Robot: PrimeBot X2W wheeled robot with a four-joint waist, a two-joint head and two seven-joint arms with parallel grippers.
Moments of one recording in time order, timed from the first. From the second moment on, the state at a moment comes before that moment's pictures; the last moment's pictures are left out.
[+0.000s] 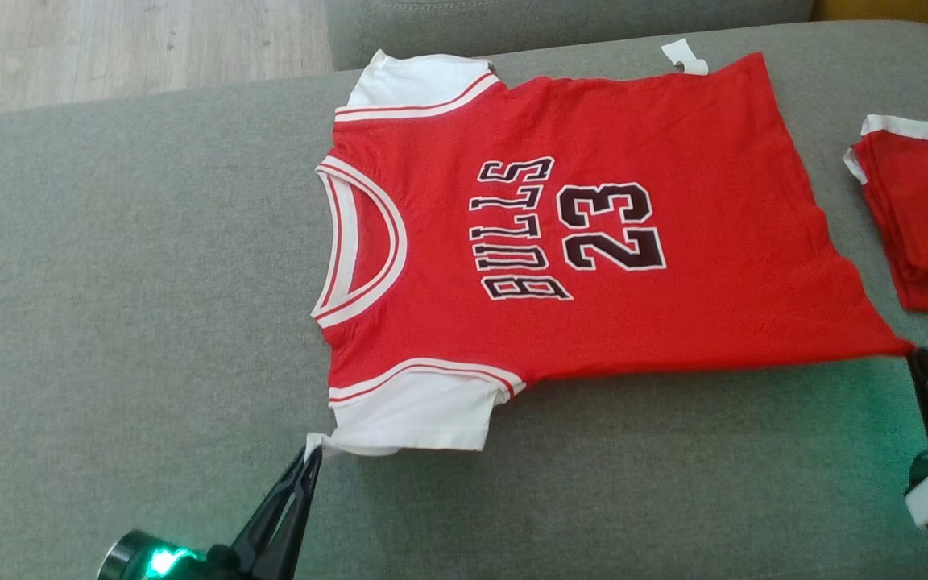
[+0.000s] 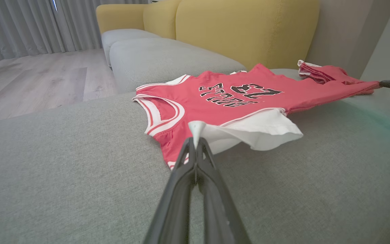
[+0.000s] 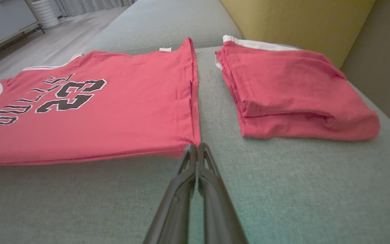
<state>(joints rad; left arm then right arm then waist) 0.14 0.37 -0.47 -0.02 -0.26 0.03 -0.26 -0.04 -0.57 0.24 0.43 0.66 0.12 -0.19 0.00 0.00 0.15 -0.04</state>
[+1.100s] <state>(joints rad) -0.64 0.27 -0.49 0.40 -0.15 -0.09 -0.26 -0.47 -0.47 0.19 0.55 0.58 0.12 -0.13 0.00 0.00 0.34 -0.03</state>
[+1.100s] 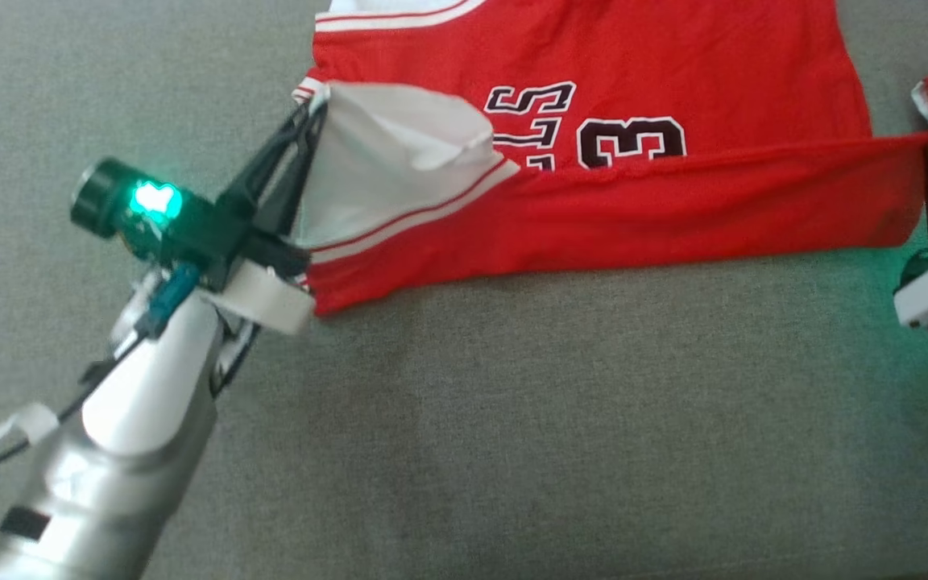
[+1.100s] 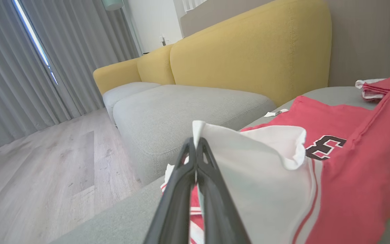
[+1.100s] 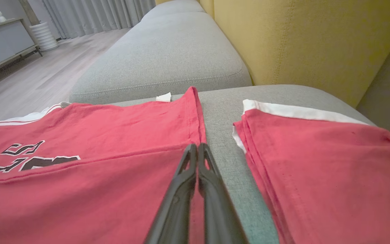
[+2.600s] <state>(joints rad) -0.38 0.09 -0.38 0.58 -0.39 0.04 -0.05 -0.48 -0.39 0.25 0.67 0.60 0.12 -0.25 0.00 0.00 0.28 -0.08</state>
